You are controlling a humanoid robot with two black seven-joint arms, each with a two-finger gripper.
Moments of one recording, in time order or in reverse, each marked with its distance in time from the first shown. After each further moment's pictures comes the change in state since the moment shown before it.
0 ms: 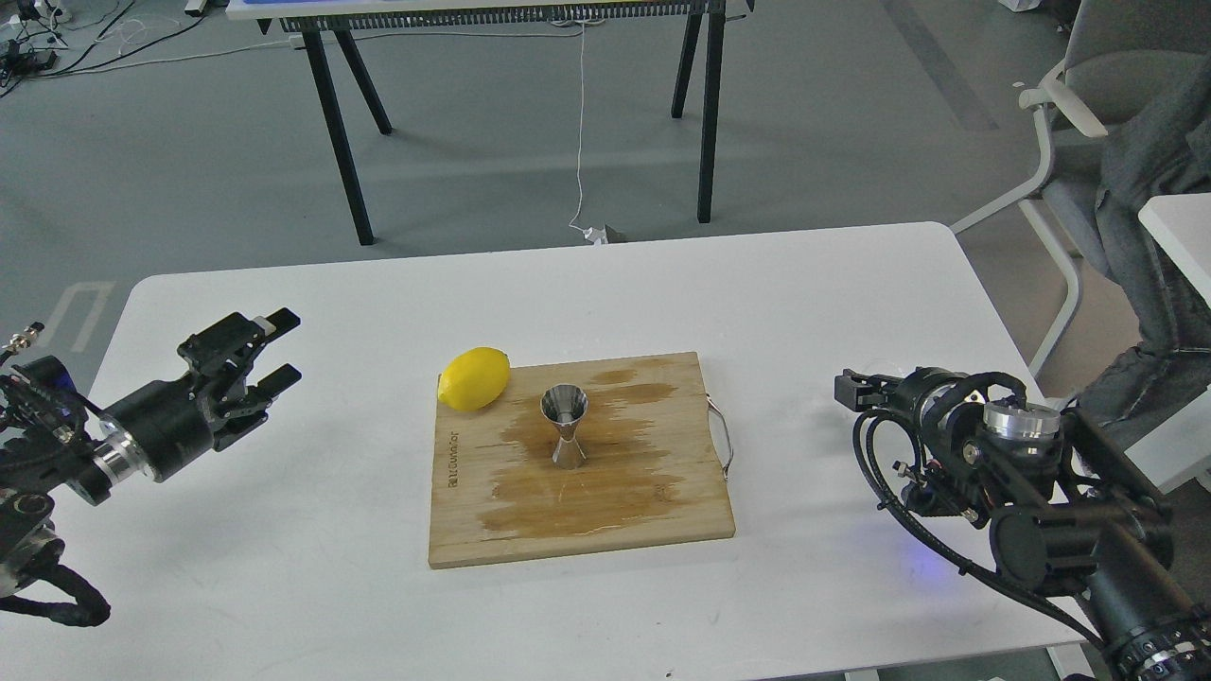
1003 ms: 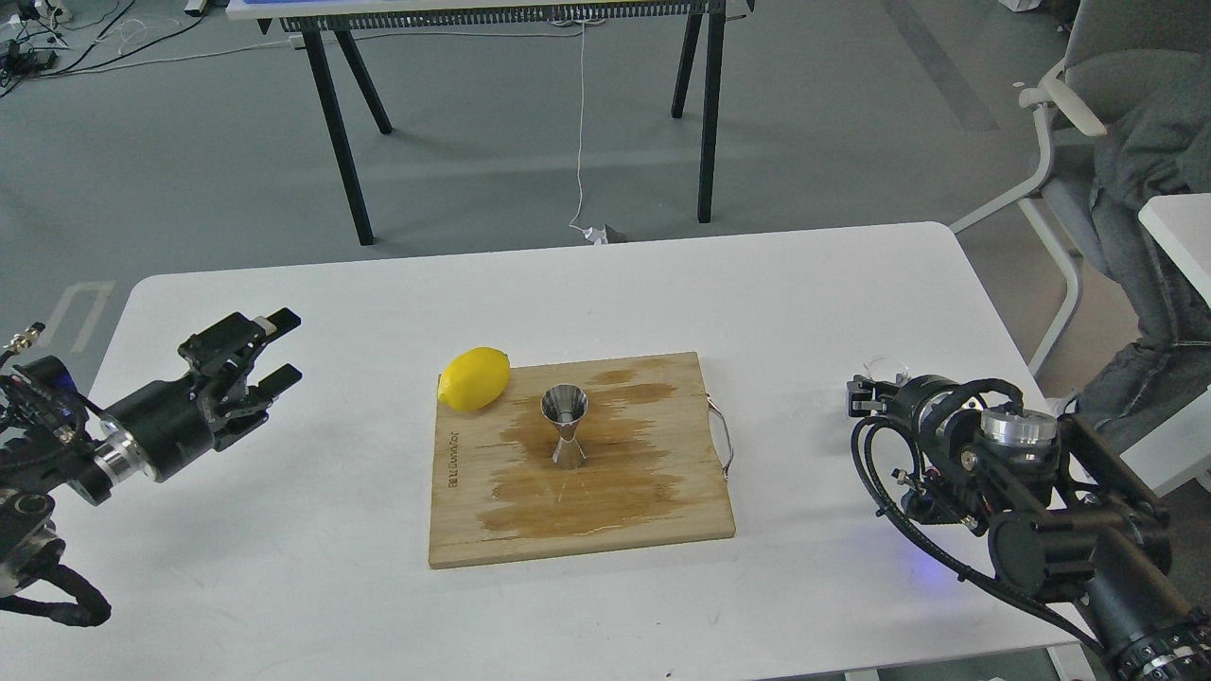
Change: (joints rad) left arm 0.000 0.000 0.000 0.000 0.000 0.000 0.000; right arm -0.029 0.008 -0.014 -0.012 0.000 0.000 0.000
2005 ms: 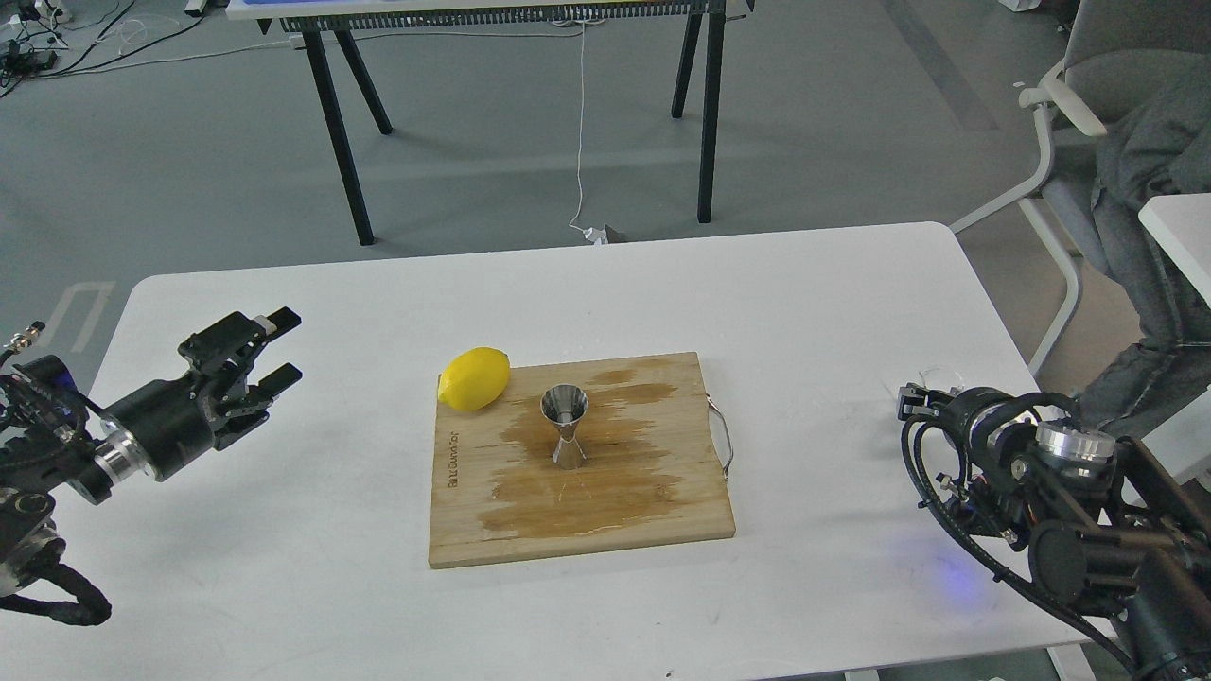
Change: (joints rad) left arm -0.001 -0.001 0.000 0.000 0.000 0.000 0.000; right arm -0.057 -0.019 0.128 0.000 0.006 -0.002 0.000
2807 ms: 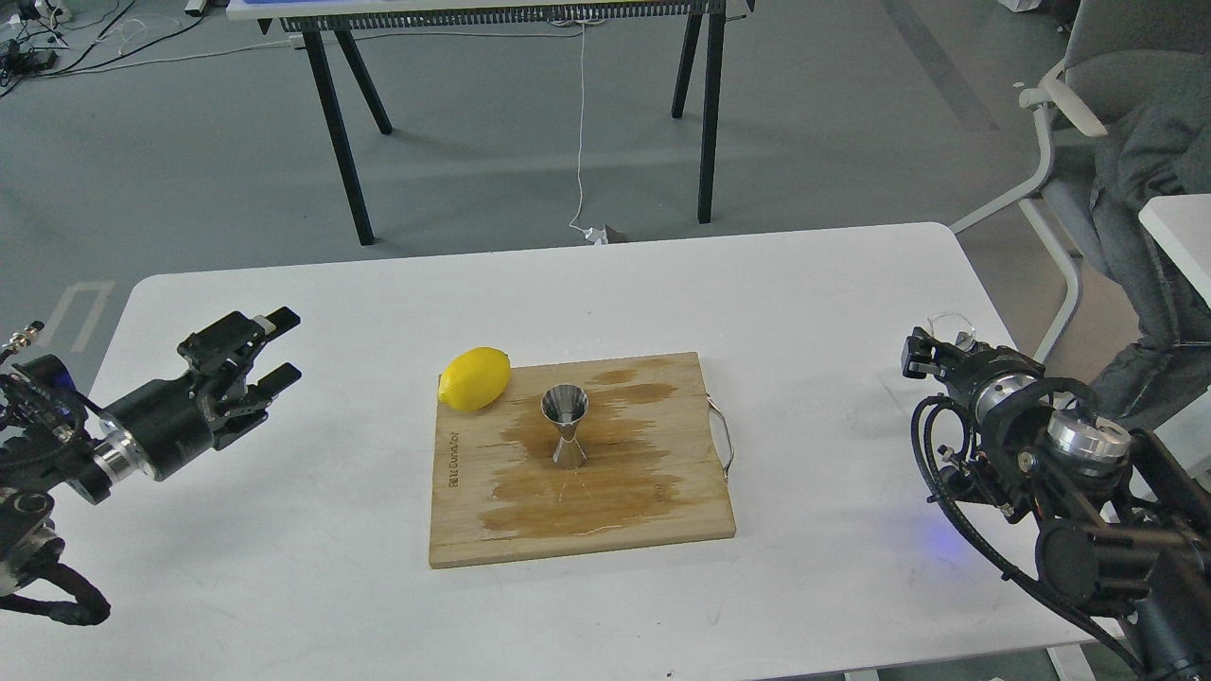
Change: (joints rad) left arm 0.000 0.002 0.000 0.000 0.000 0.000 0.000; right arm -0.025 -0.005 0.042 0.076 0.003 0.119 -0.001
